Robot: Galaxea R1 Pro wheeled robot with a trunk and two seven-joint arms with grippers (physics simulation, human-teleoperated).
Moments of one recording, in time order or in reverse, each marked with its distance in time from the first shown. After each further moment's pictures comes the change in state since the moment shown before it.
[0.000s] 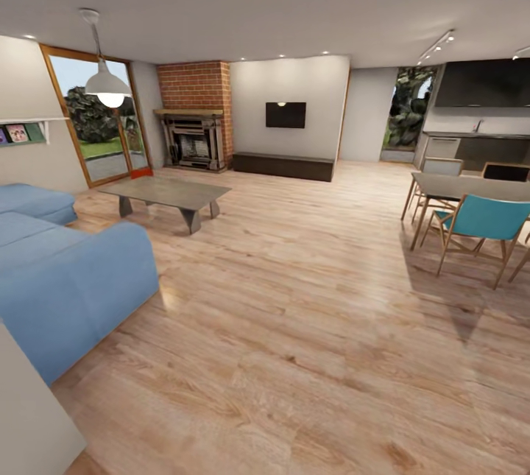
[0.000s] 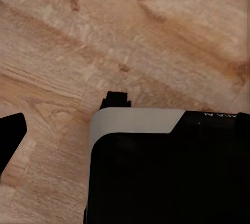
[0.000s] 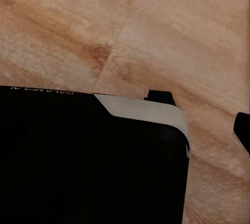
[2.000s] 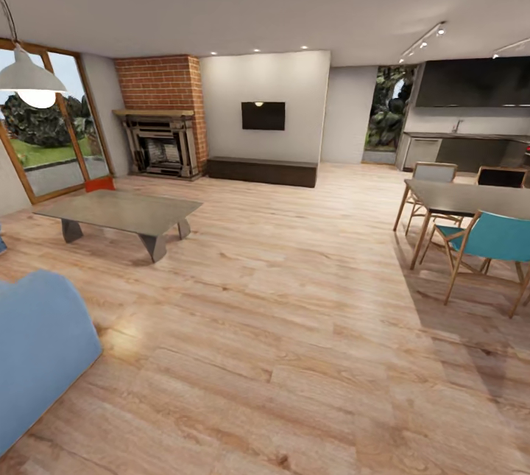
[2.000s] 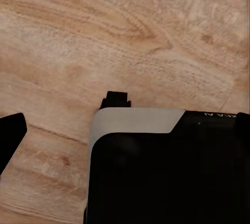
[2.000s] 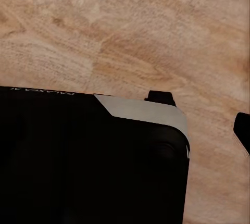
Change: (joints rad) left arm 0.000 0.000 0.000 0.000 0.000 0.000 0.000; right arm 0.000 0.000 0.000 -0.001 0.000 0.000 0.000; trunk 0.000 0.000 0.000
